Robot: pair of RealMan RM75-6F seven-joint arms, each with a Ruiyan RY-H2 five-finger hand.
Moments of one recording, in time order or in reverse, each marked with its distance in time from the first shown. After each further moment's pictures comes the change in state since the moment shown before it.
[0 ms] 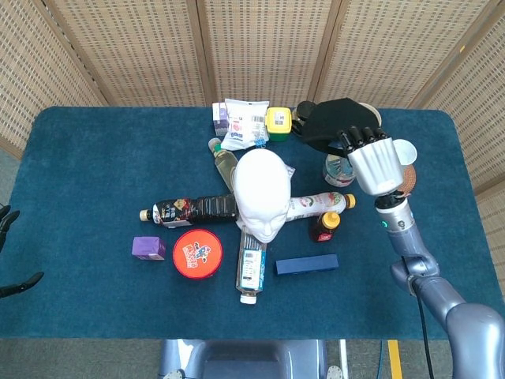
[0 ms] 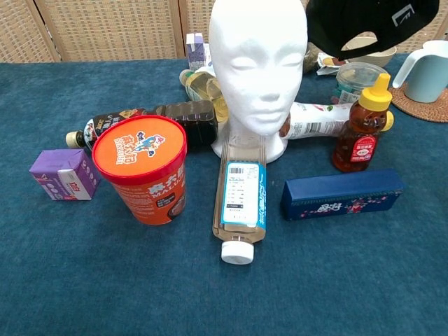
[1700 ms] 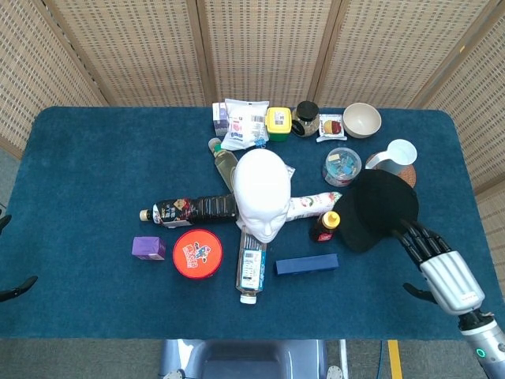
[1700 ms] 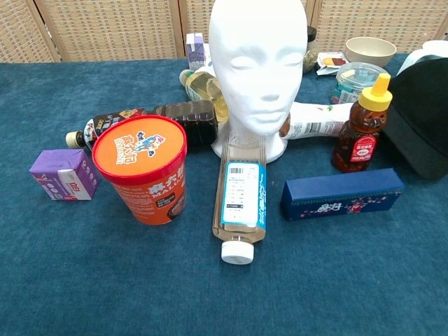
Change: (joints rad) left arm 0.033 -0.025 0.017 0.031 0.038 0.071 0.027; right arm -0.524 0.662 -0.474 -1.018 -0.042 0.008 0.044
